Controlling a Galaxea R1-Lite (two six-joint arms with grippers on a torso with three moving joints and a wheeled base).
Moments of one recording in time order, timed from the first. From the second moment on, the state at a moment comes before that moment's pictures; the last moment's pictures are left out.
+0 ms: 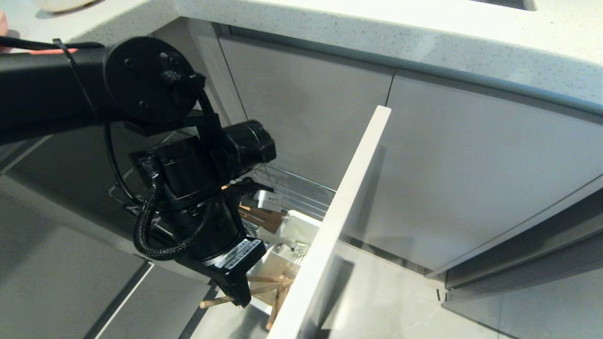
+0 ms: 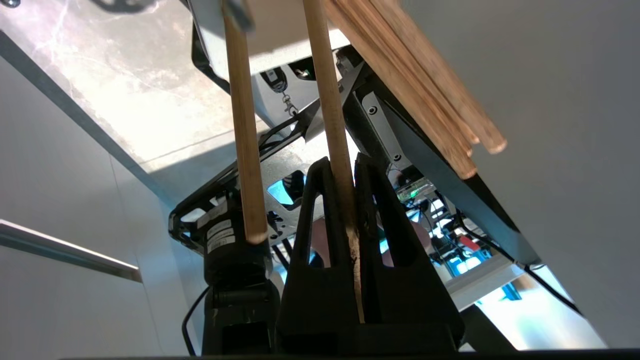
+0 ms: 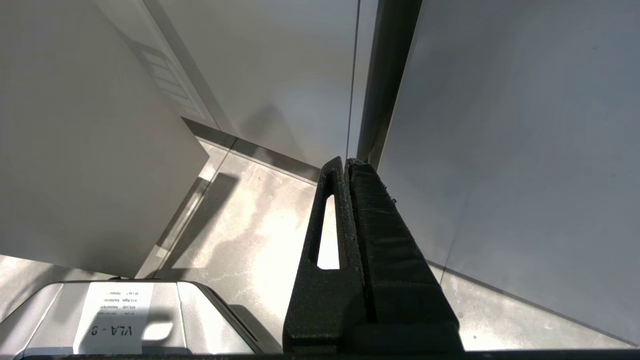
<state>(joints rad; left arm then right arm) -0.70 1.93 -1.92 1.52 -0.21 -0.11 0.01 0.00 0.00 0.00 0.00 0.02</state>
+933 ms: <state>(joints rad) -0.70 1.93 -1.92 1.52 -0.21 -0.12 0.01 0.00 0.00 0.00 0.00 0.02</state>
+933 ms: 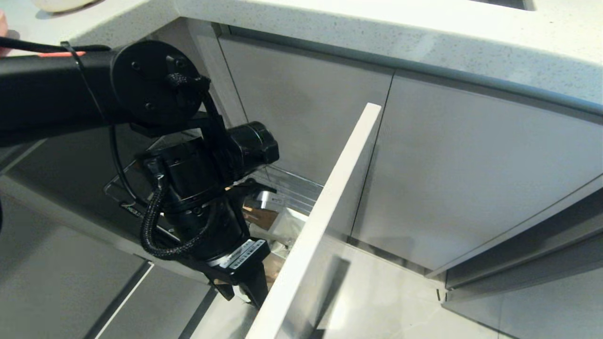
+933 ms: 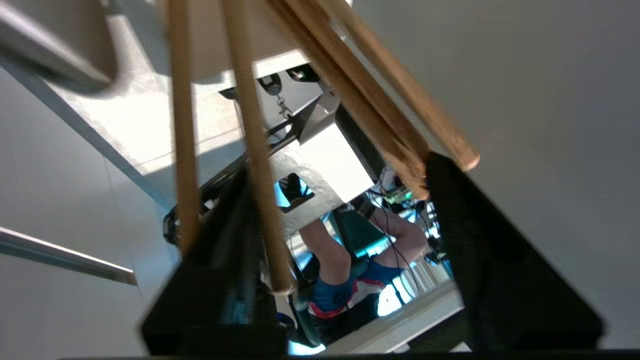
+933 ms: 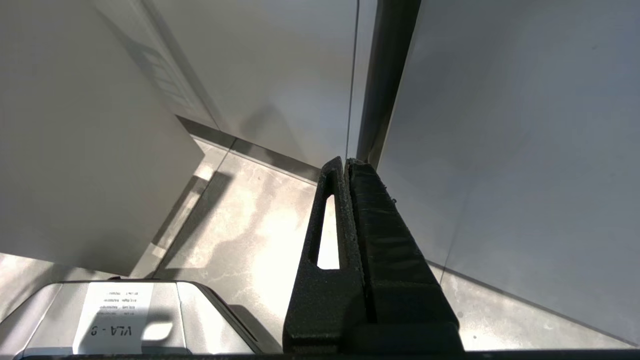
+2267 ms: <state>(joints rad) -0.77 1.69 -1.92 1.52 -0.31 -0.15 0.01 0.00 0.00 0.00 0.00 0.02</state>
